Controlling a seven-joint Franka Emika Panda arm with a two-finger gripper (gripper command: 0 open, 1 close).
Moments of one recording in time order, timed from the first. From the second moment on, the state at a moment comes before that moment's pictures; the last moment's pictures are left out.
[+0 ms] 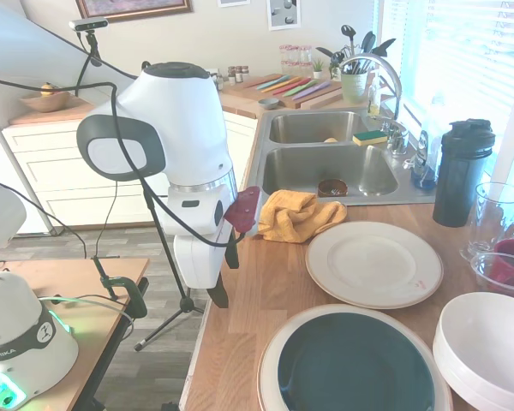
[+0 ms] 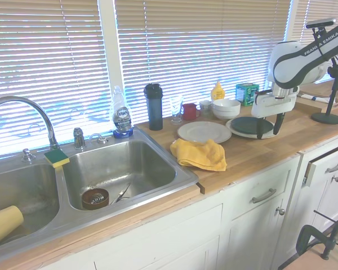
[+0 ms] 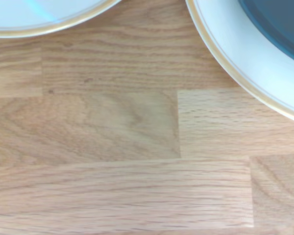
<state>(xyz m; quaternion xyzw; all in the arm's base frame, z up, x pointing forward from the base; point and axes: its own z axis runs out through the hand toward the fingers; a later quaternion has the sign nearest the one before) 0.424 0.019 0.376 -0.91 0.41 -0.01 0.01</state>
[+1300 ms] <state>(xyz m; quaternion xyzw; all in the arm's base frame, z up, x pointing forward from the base) 0.479 0.199 0.432 -0.93 0.37 -0.05 0.01</state>
